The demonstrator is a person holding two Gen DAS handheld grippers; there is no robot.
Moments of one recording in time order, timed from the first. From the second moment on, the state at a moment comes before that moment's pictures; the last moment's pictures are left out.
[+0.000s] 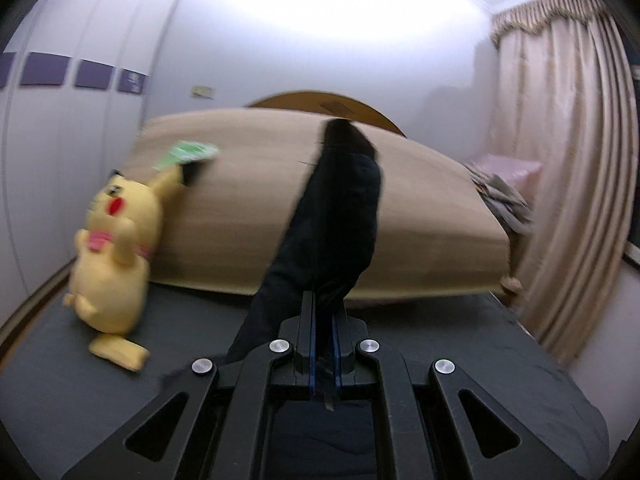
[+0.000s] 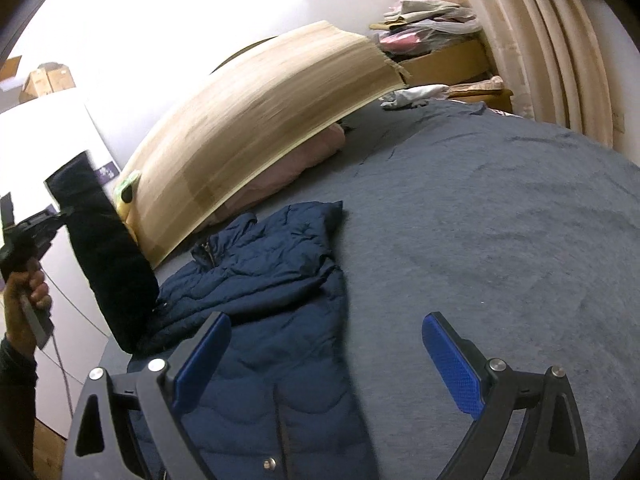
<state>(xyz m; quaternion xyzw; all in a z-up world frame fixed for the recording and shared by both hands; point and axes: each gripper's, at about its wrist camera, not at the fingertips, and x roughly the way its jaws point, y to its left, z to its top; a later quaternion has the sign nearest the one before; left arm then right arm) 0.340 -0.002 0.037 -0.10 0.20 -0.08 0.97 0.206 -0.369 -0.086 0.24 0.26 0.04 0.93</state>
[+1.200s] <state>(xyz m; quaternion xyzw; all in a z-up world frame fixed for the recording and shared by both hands) 0.384 -0.145 -0.081 -0.03 0.35 -0.16 0.92 0.194 -0.404 -0.096 0.28 0.27 0.04 0.92</state>
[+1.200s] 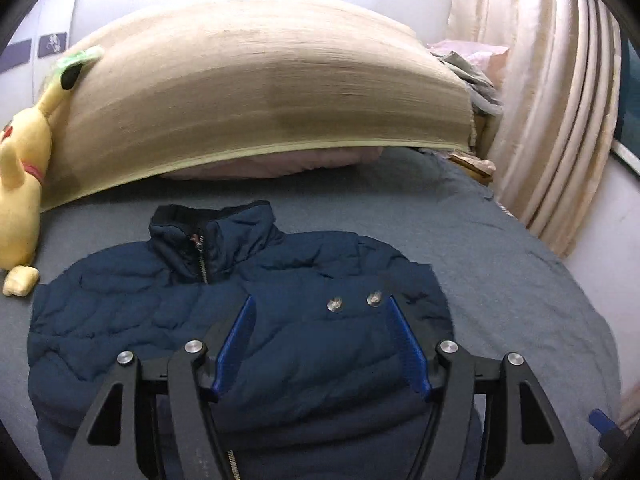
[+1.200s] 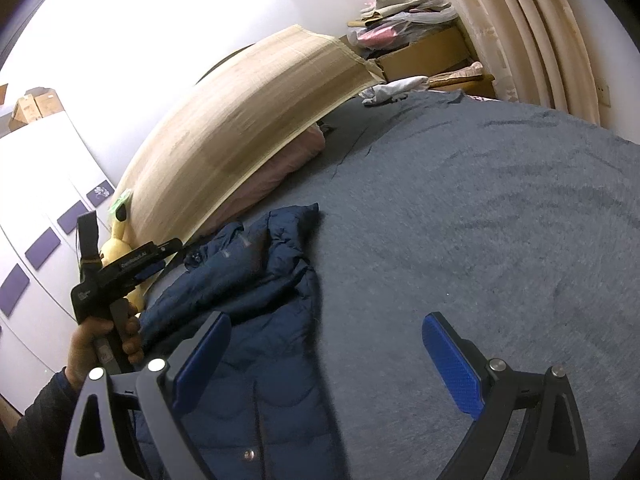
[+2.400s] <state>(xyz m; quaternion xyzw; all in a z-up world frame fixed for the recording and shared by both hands) 0.362 0.127 -0.160 -0.16 0.40 0.05 0.90 0.408 -0.250 -0.063 0.25 0.36 0.07 0.89</state>
